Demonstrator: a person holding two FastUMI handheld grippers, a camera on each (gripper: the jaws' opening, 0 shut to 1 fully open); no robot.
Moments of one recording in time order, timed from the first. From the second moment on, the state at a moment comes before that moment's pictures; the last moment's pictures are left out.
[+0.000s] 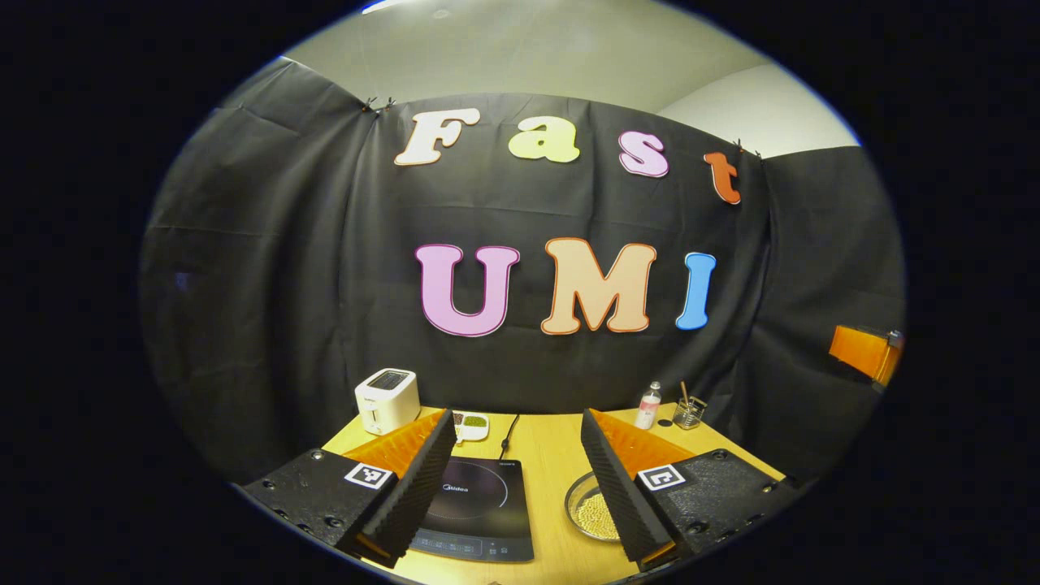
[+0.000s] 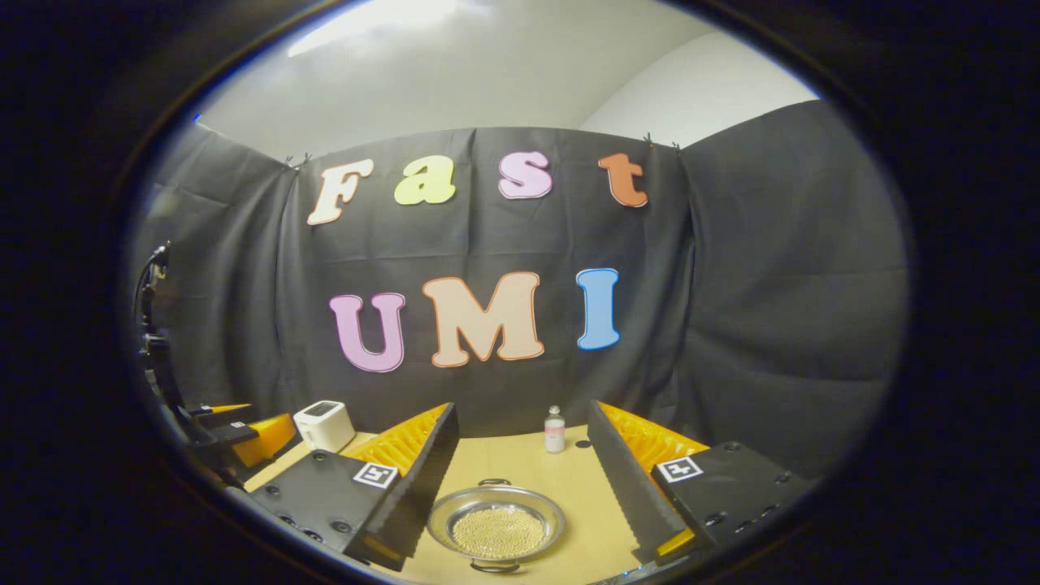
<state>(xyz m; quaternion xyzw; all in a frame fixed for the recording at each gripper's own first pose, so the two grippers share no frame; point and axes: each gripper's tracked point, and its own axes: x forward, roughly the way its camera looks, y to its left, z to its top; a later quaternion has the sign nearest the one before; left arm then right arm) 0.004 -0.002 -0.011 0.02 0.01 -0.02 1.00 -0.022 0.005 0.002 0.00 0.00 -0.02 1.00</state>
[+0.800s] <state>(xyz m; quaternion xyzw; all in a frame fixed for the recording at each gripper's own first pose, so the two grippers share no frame) 0.001 0.020 -0.025 0.04 0.03 -0.05 1.00 -0.016 0.048 -0.039 0.01 0.04 -0.01 1.00</state>
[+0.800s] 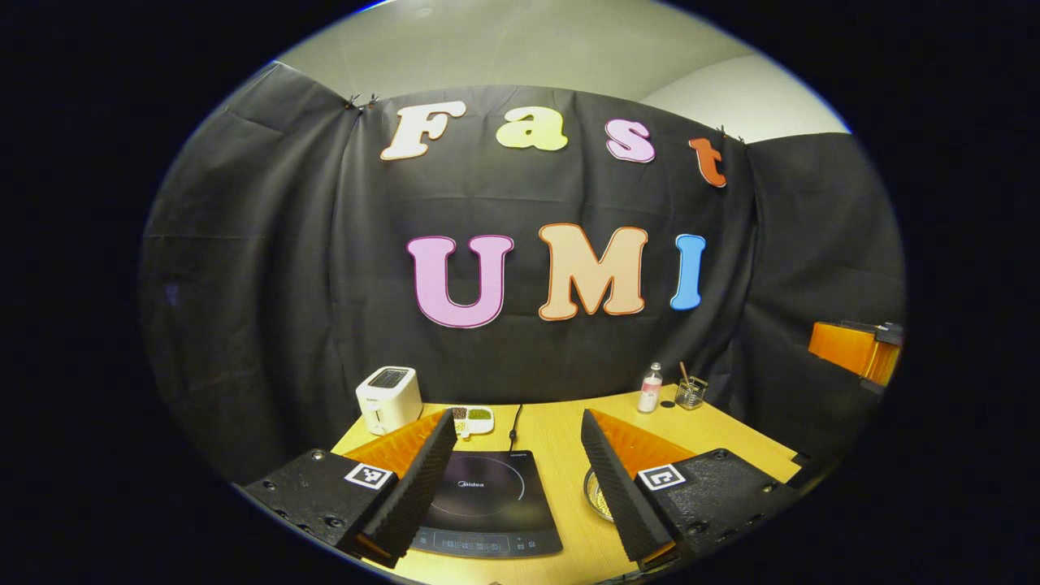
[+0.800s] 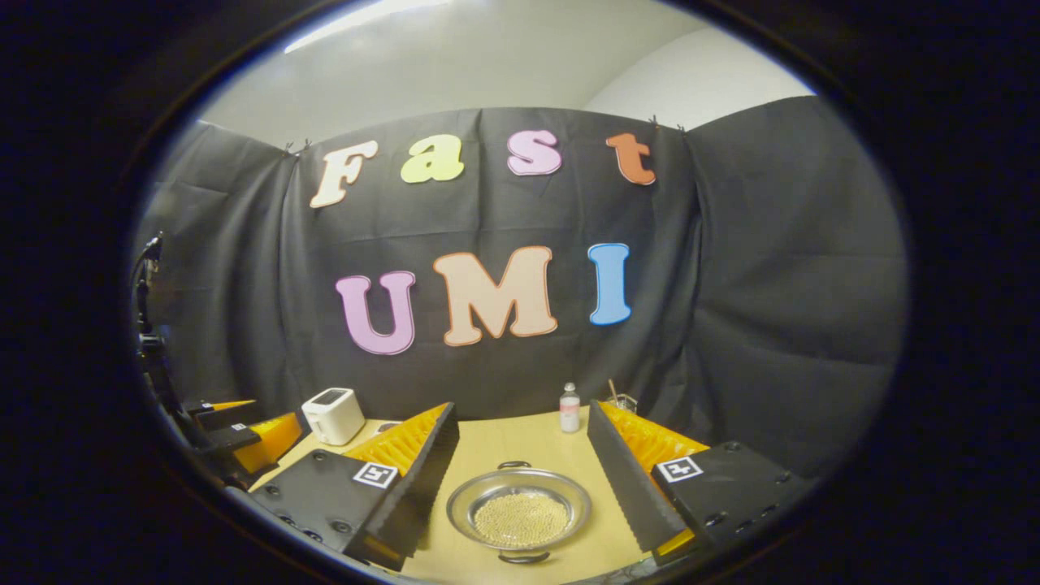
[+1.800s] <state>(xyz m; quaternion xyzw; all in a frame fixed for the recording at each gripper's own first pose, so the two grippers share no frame) -0.010 0.067 -0.033 0.03 0.03 0.00 1.00 0.005 0.122 -0.139 -0.02 0.17 0.08 0.98</state>
